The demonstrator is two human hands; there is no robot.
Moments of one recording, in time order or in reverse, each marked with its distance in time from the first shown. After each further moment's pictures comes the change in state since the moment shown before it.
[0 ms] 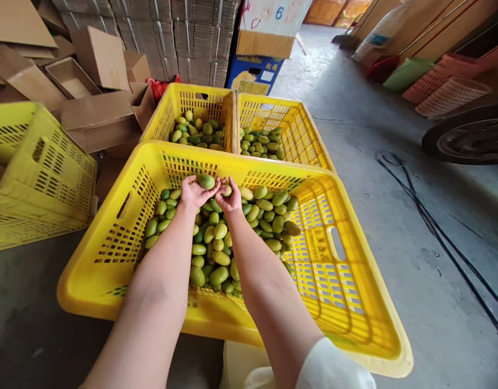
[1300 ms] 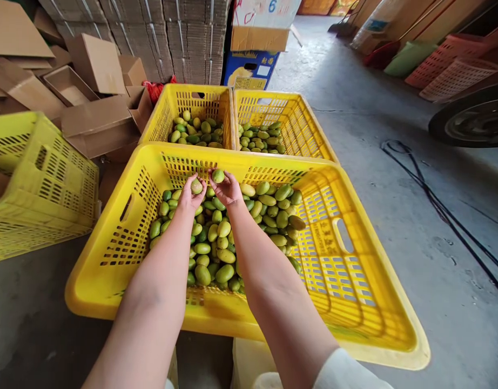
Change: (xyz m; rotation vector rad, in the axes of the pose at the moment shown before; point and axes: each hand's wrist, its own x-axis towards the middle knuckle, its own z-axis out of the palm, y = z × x) left_hand 0.003 0.006 -0.005 -0.028 0.179 0.154; right_hand 0.004 0.009 0.021 -0.194 -0.044 -0.096
